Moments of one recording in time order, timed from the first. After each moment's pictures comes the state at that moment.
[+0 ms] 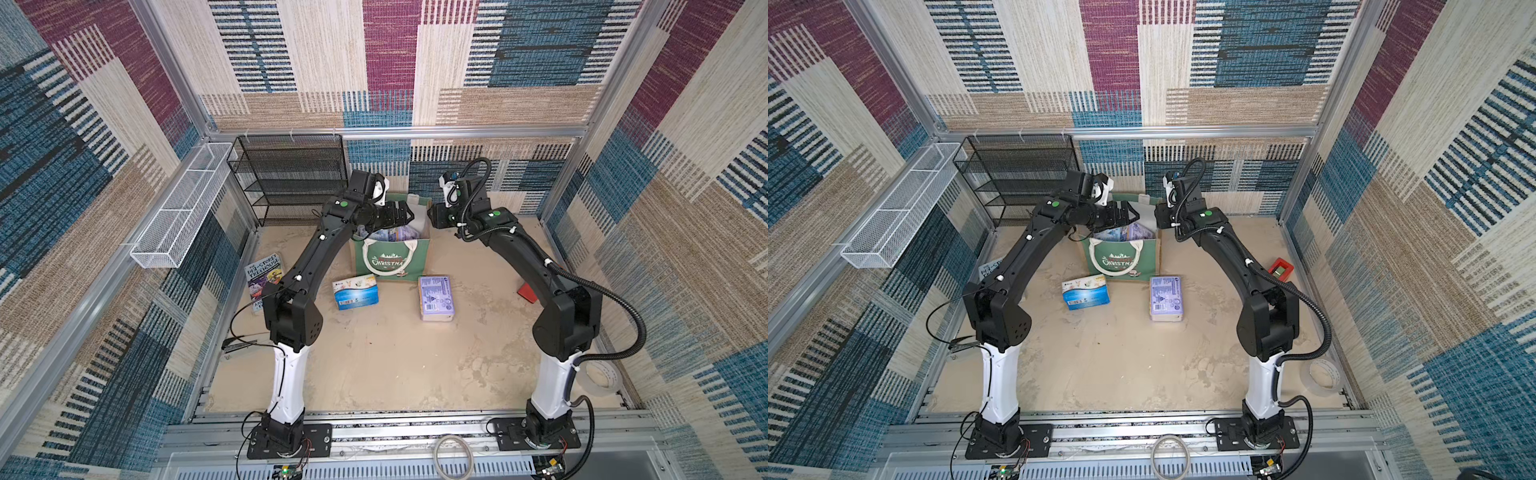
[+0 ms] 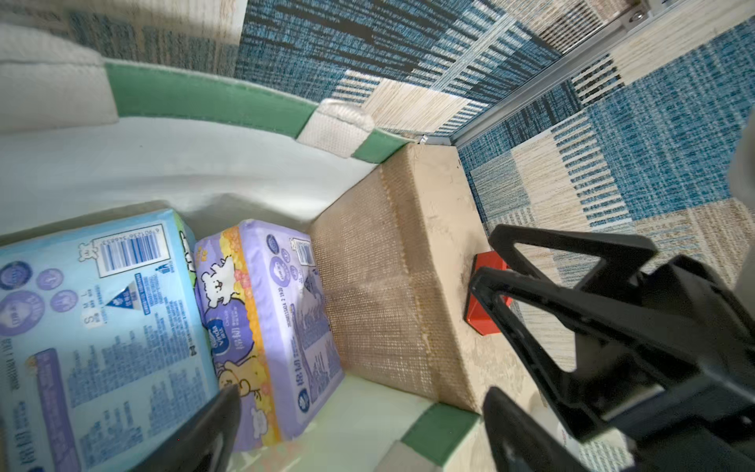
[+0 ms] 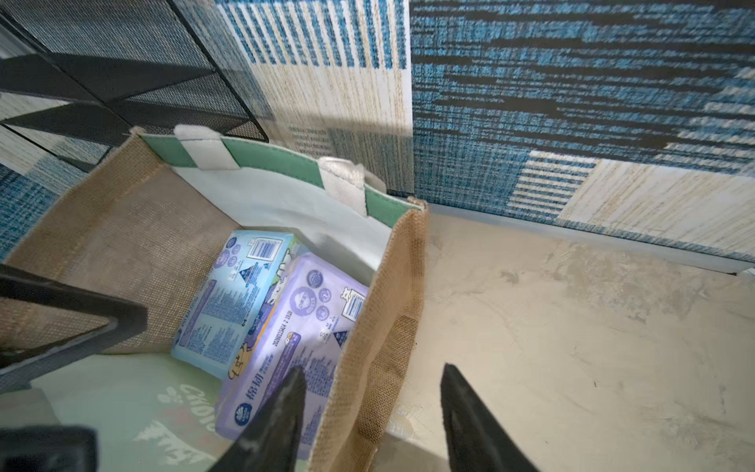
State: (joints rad) left arm -0.42 2.11 2.25 -0.82 0.38 -0.43; right arm 0.37 1.91 1.89 -0.54 -0.05 0.15
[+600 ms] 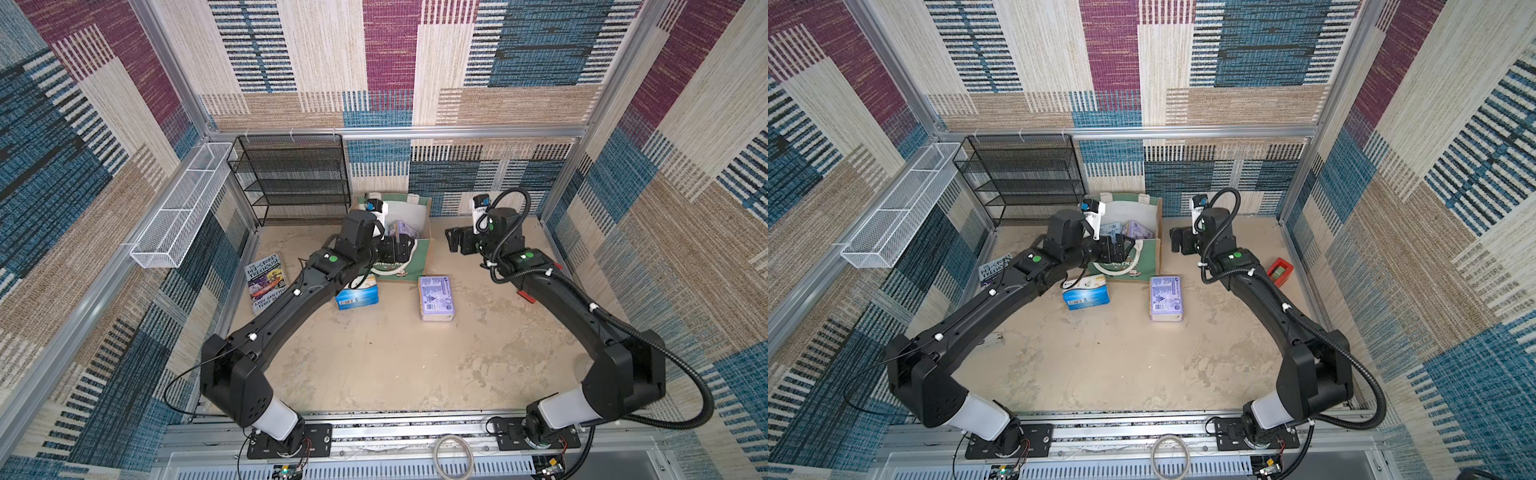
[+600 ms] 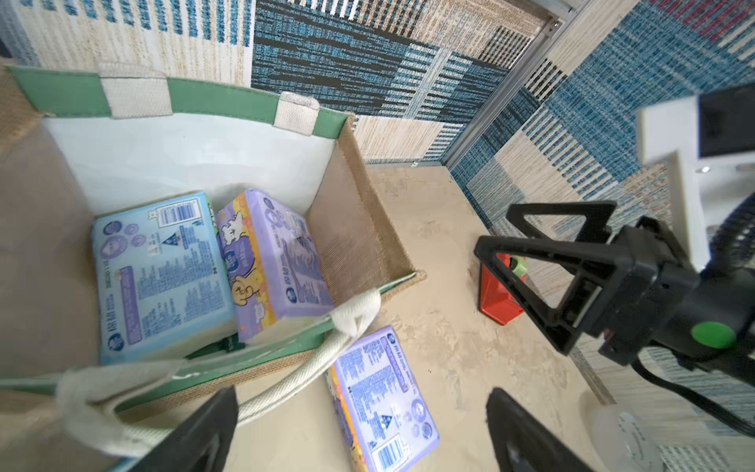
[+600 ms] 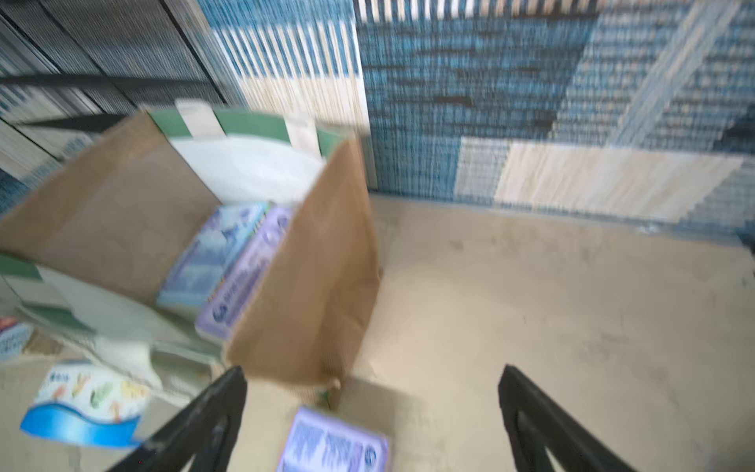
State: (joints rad) left arm -0.59 1.52 1.41 -0.36 0.08 -0.38; right arm 0.30 1.44 1.18 -0.20 -0.02 0.15
